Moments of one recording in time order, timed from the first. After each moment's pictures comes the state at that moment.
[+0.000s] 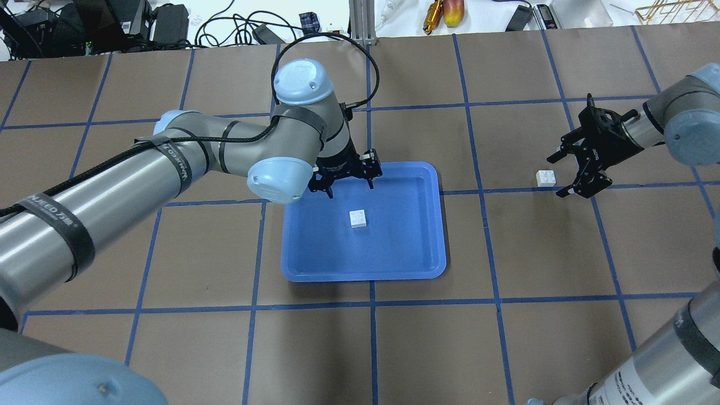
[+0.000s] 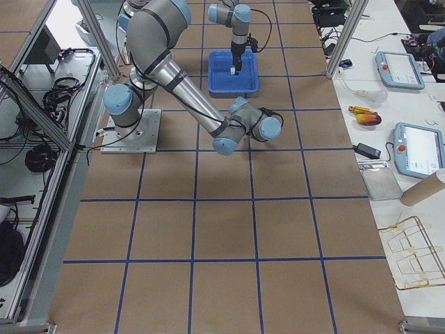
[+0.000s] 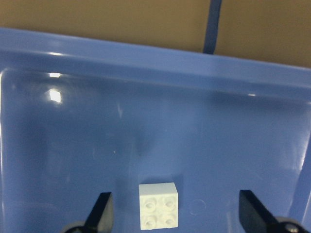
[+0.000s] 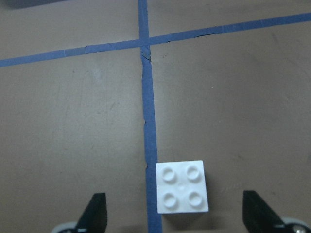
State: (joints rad) left arm -1.81 -1.99 -1.71 -1.02 1.38 -0.37; right arm 1.06 -1.05 1.75 -1.90 -1.11 -2.08
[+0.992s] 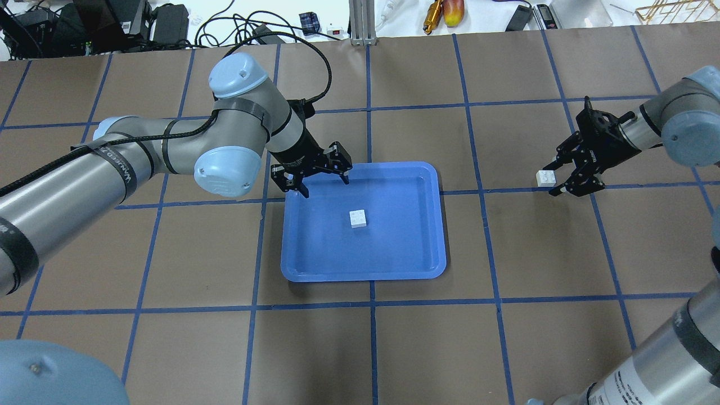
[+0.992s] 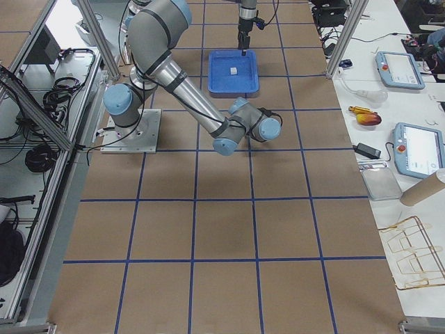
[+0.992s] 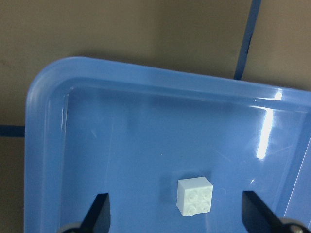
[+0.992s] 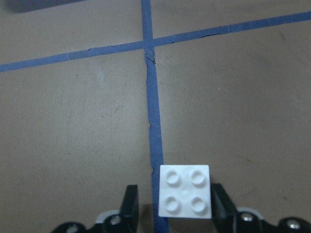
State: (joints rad) left arm -1.71 -1.96 -1.78 -1.03 1.26 -0.28; right arm 1.07 -1.04 1.76 -1.89 -1.11 -2.07
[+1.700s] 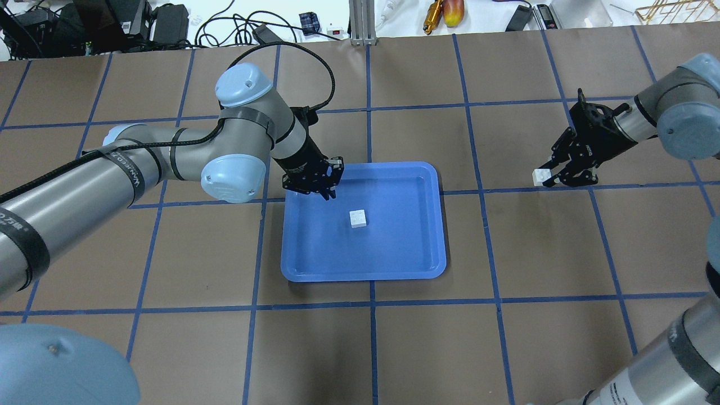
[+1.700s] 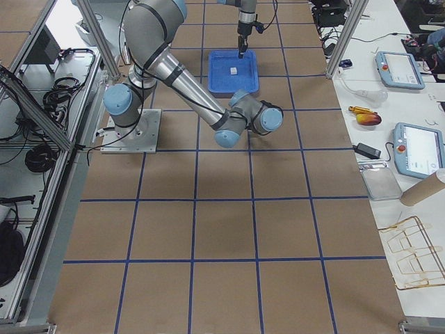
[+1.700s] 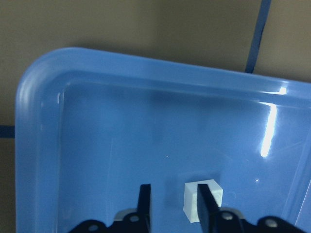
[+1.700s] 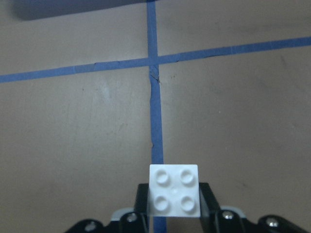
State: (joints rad) left arm -1.72 -1.98 -1.80 -1.00 1.27 -0.25; right arm 1.12 -1.11 1.75 -1.87 -1.13 -2.04
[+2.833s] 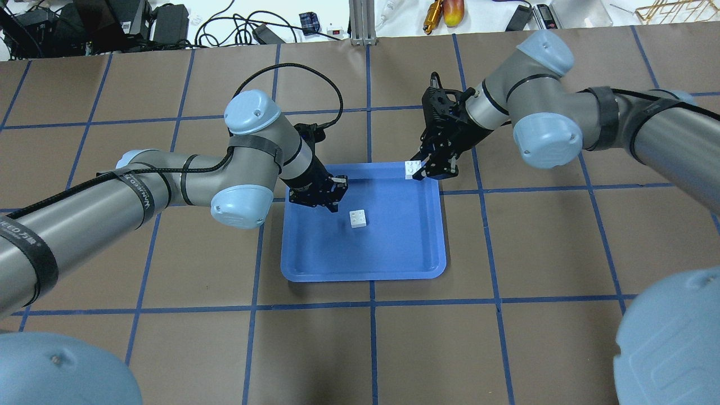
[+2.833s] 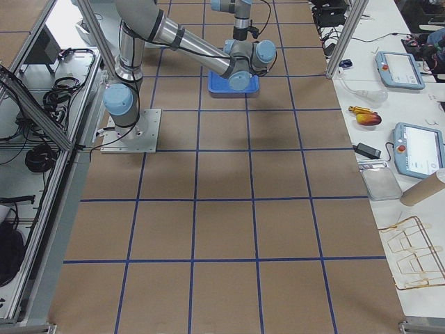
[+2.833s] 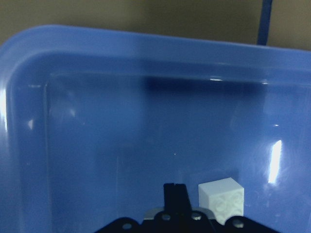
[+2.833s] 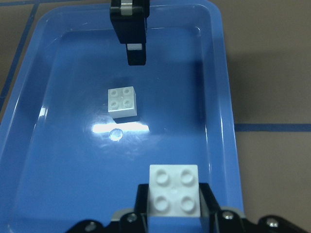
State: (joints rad) left arm -1.73 -1.98 -1.90 -0.86 1.27 -0.22; right arm 1.58 -1.18 1.79 -2.09 -1.00 -1.61
